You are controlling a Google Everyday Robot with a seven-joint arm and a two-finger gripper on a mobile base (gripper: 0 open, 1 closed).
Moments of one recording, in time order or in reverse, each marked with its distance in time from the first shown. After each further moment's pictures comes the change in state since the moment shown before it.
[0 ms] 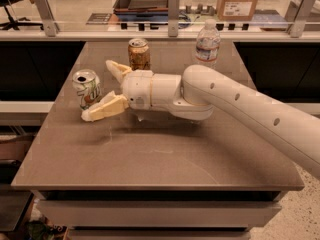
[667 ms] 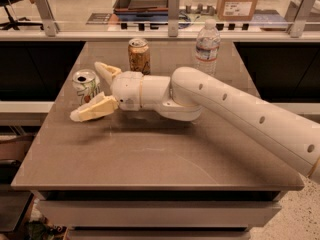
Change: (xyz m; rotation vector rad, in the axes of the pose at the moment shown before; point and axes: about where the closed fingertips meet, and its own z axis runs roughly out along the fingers) arm 0.001 0.007 0.027 -0.036 -0.037 0.011
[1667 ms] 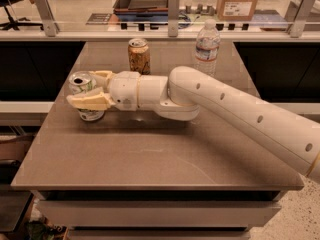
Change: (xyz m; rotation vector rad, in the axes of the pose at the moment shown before) arm -0.003 0.004 0.006 -0.012 -0.002 -0.002
